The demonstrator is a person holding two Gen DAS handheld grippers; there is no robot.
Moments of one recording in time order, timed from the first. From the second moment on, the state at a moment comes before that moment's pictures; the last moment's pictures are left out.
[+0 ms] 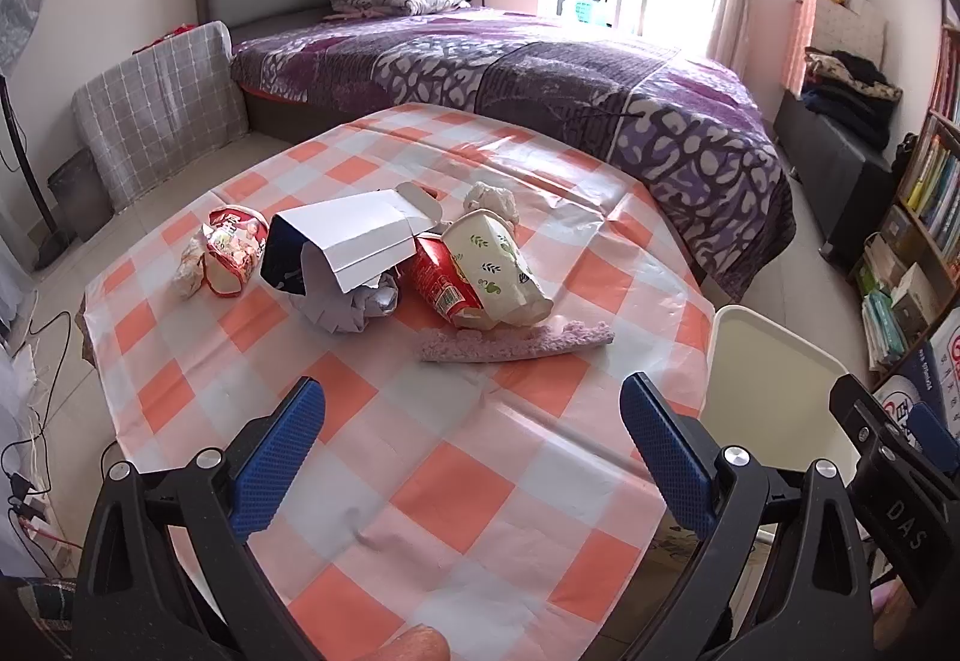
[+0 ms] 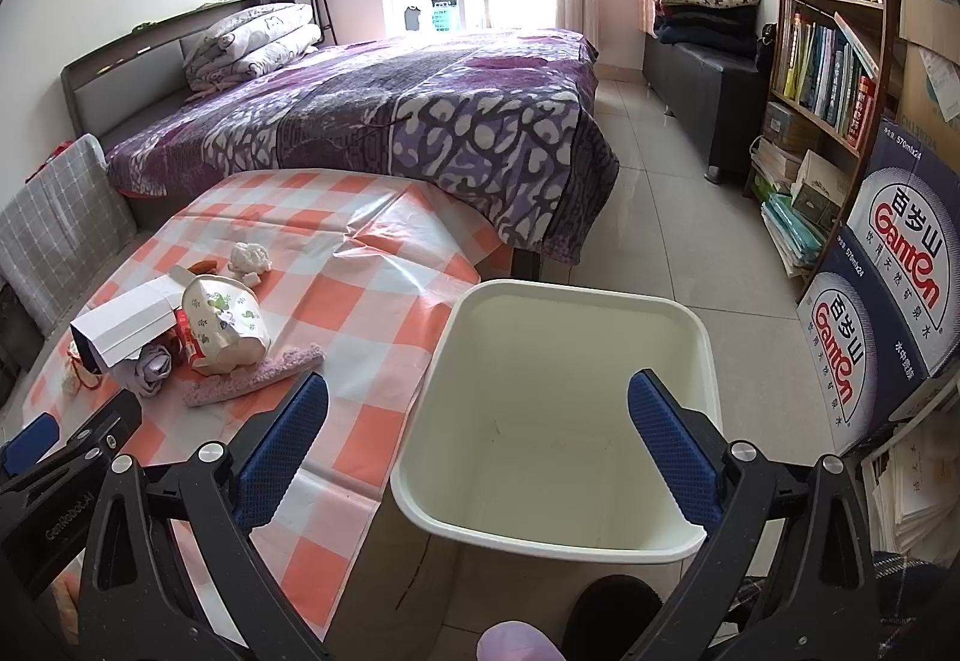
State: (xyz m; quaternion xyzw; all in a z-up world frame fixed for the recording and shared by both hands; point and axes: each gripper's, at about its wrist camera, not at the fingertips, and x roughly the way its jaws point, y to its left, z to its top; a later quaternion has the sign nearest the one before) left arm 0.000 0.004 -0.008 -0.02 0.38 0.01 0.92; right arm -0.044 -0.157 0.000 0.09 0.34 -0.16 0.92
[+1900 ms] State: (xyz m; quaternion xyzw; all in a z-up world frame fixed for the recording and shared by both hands) left arm 0.002 0.009 -0.014 -0.02 0.39 0.02 0.92; right arm -0.043 -0.152 -0.006 0.10 0.35 -0.16 0.92
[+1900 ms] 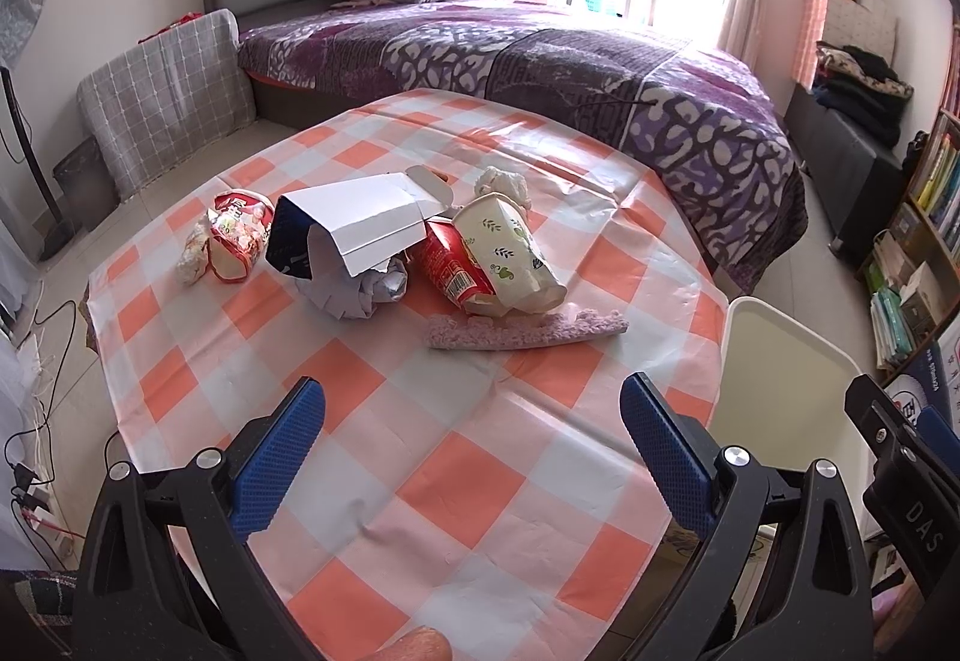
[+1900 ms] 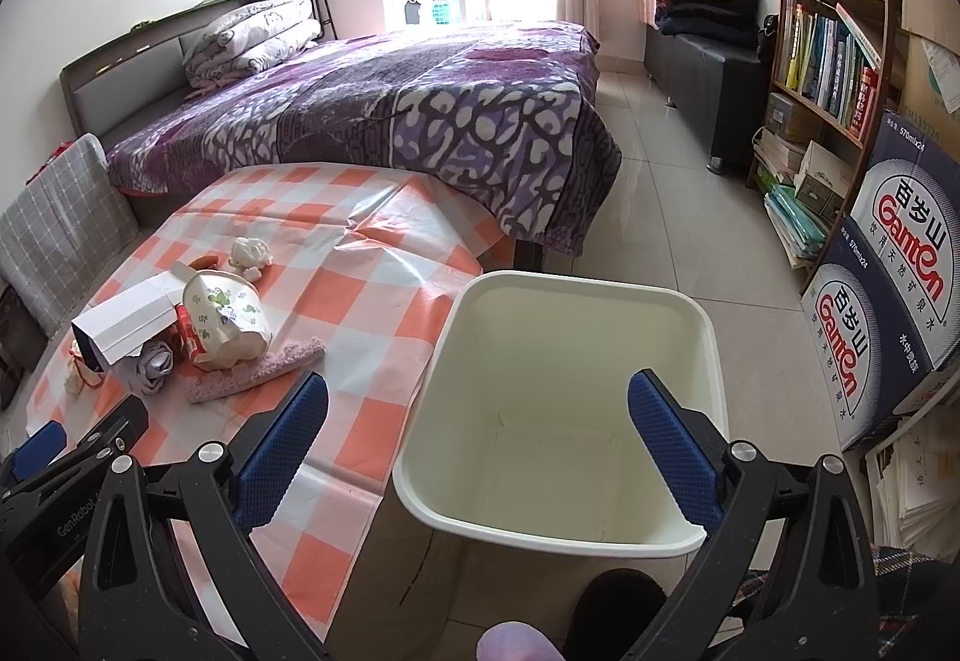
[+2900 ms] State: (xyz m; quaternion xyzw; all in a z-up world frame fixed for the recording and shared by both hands) left arm 0.077 0.073 0.073 -0.01 0.35 0.02 0.94; right arm 0.030 -0.153 0.051 0.20 0.44 -0.03 0.88
